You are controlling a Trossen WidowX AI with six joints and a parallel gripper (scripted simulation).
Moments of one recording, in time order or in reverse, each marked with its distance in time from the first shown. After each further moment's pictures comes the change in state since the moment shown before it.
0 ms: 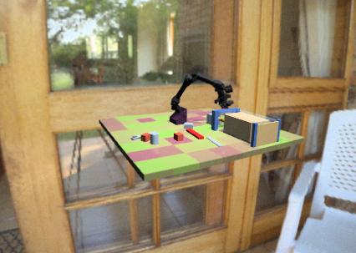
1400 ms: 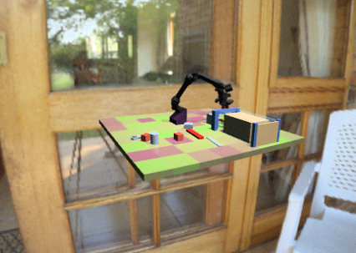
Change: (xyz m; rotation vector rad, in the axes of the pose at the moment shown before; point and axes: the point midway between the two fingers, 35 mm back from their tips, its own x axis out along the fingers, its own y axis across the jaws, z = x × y) arm 0.012 0.031 0.032 0.010 -0.016 -0.020
